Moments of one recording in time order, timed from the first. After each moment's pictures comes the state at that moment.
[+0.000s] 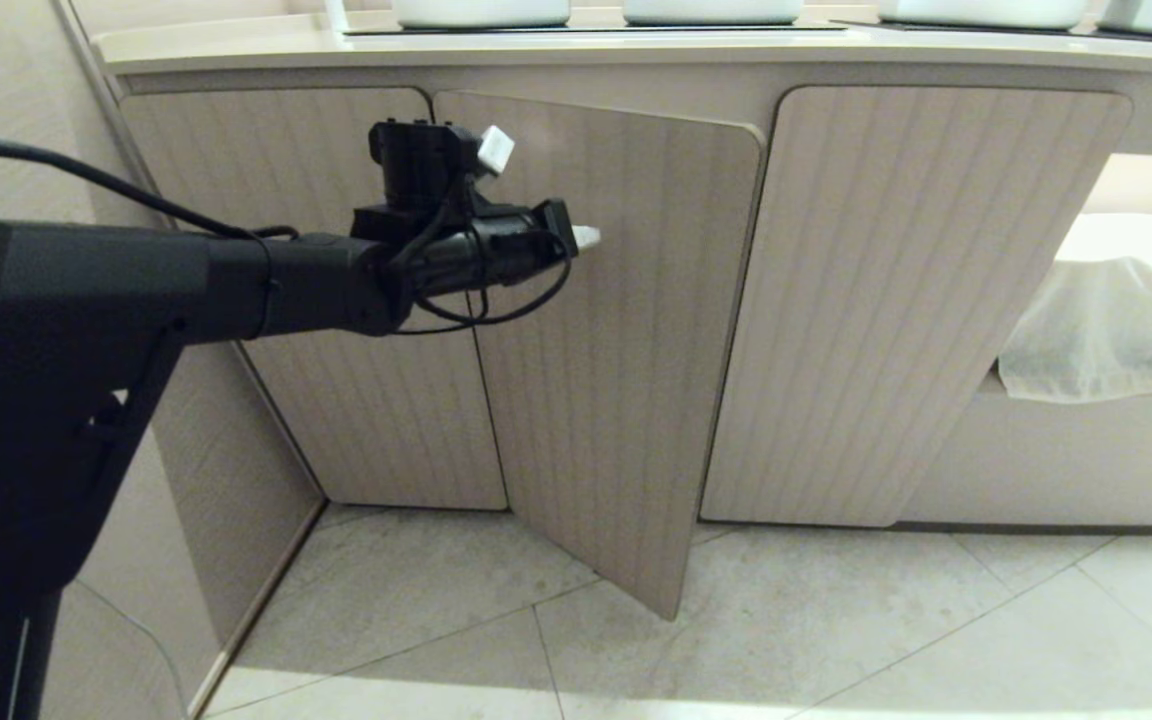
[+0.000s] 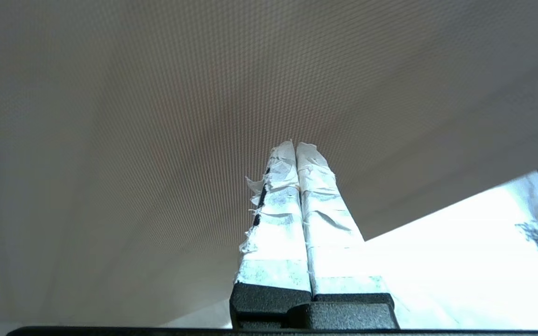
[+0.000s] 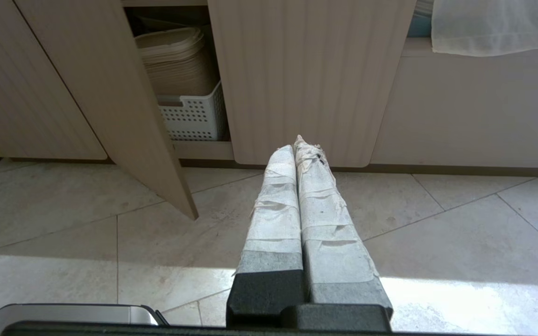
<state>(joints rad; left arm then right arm) -0.42 2.20 -1.85 -0.25 -0.40 -0.51 0.00 0.00 0.00 0.00 0.00 0.03</state>
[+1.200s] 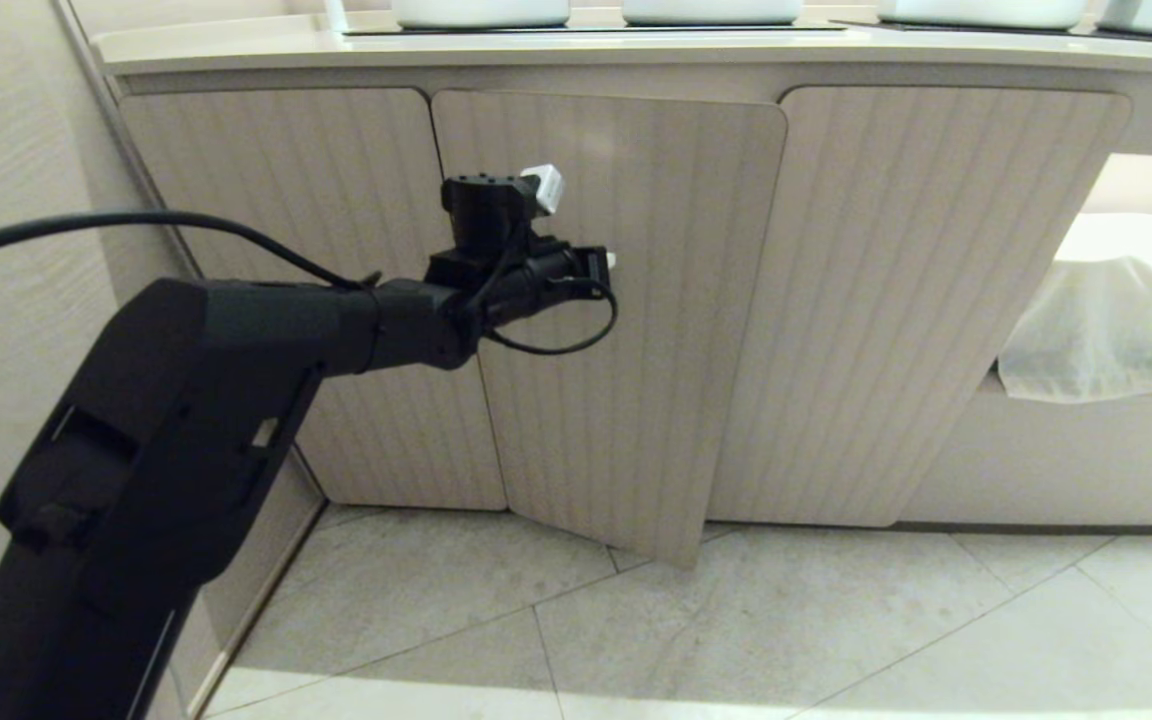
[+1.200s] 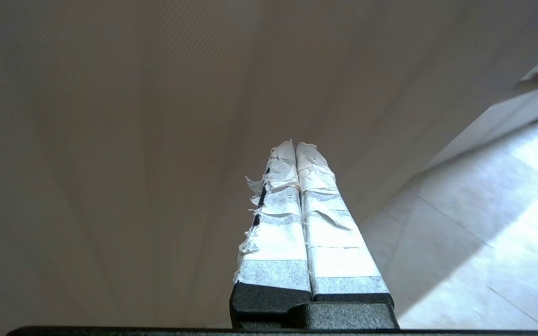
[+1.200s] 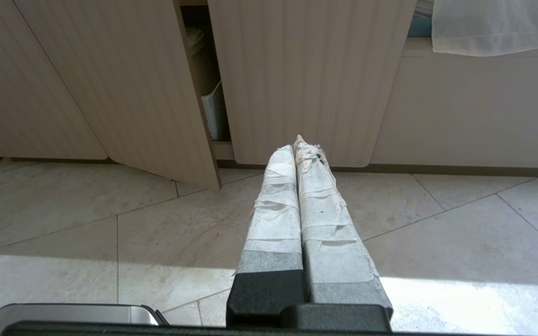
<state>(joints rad) -0.46 2.38 -1.98 -0.32 -0.21 -0.24 0.00 0.00 0.00 0.00 0.00 0.03</state>
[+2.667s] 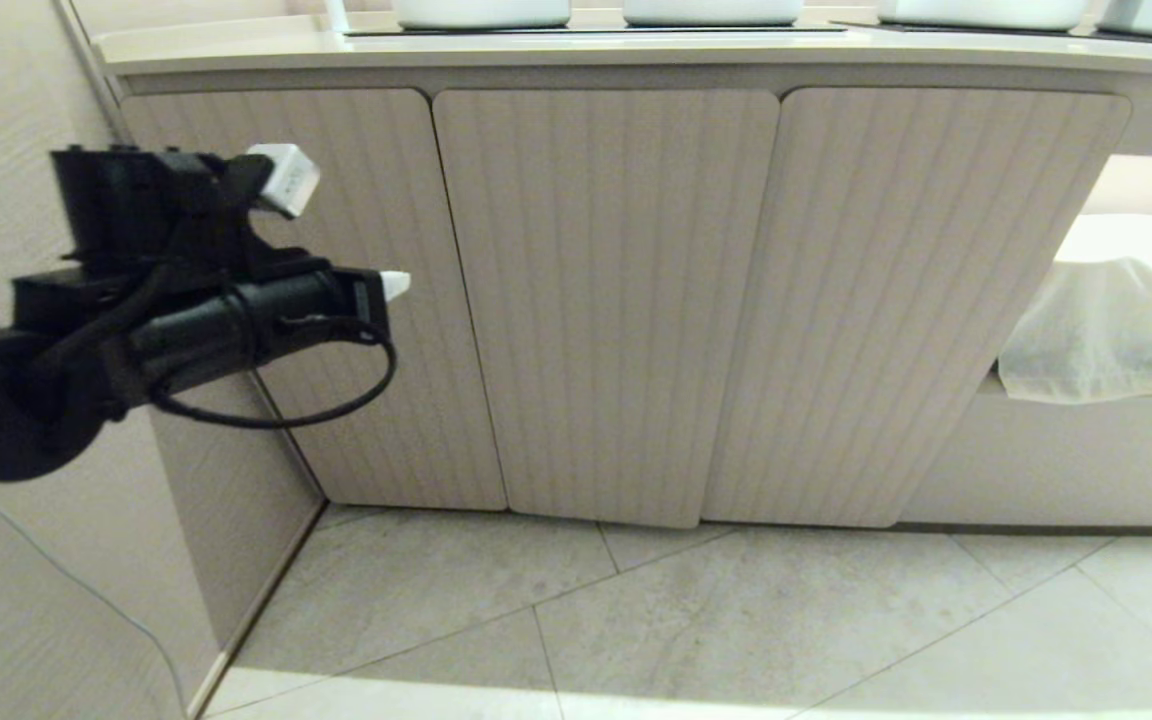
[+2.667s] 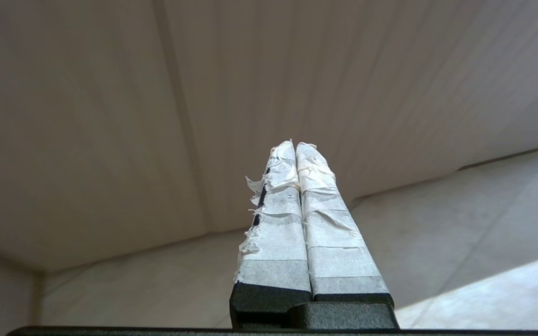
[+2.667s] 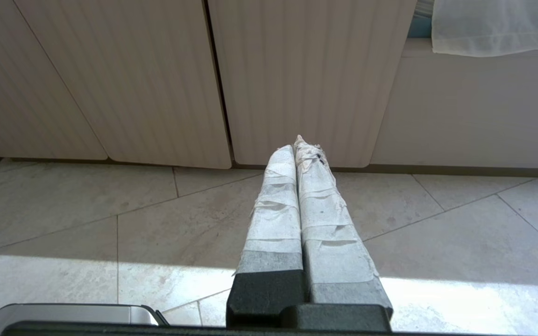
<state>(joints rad) -0.24 1.62 -1.00 -0.46 -0.13 -0.04 0.00 0.00 0.00 0.00 0.00 0.03</state>
